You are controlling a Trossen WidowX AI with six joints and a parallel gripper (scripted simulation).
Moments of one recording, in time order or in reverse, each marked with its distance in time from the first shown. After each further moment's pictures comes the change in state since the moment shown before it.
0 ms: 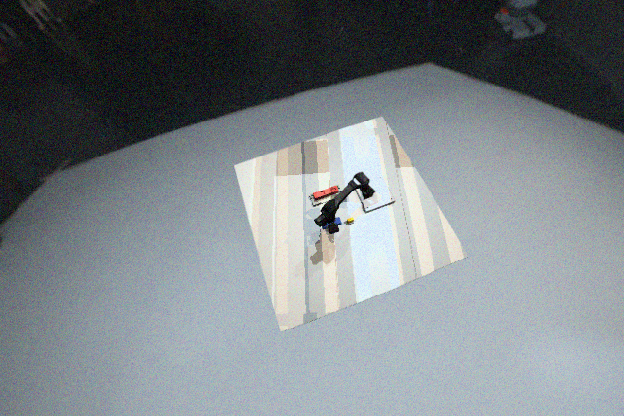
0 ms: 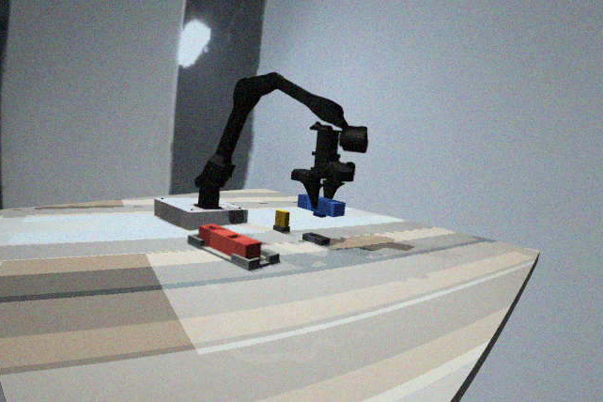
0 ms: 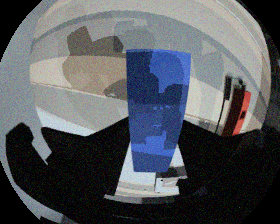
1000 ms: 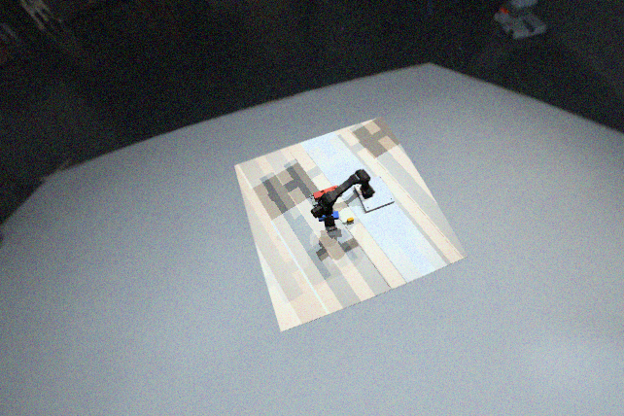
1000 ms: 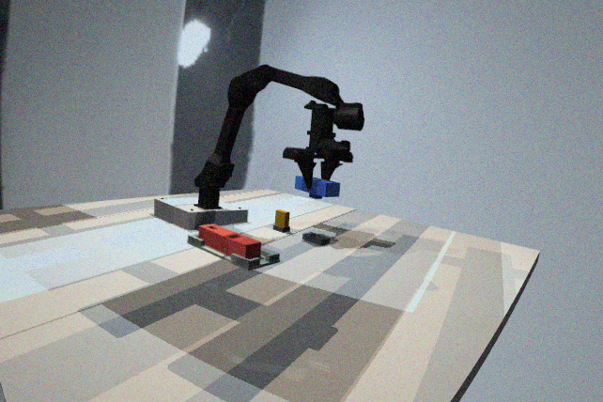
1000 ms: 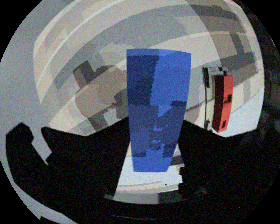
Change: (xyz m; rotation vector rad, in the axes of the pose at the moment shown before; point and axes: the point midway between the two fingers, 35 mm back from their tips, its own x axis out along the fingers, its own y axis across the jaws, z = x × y) arm -0.053 -0.031 0.006 0.157 -0.014 -0.001
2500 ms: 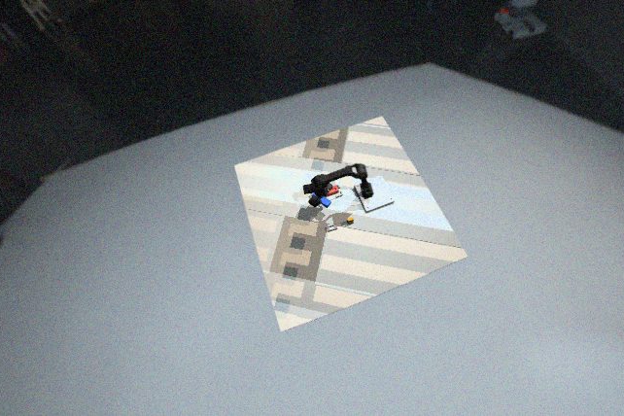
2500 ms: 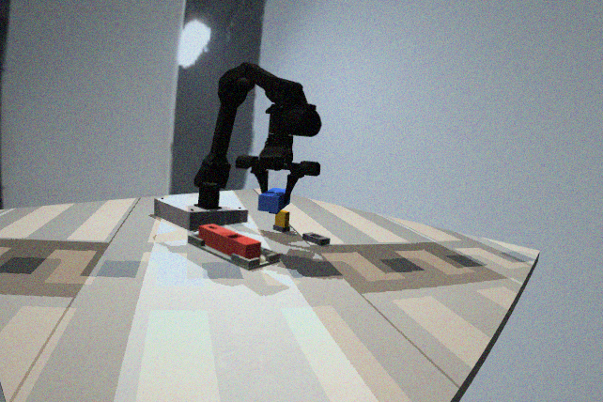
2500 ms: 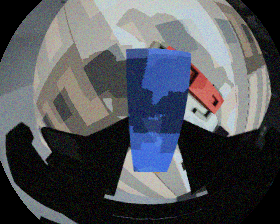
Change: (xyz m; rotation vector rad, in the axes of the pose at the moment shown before) arm 0.025 -0.140 0.029 0.789 -0.002 -0.019
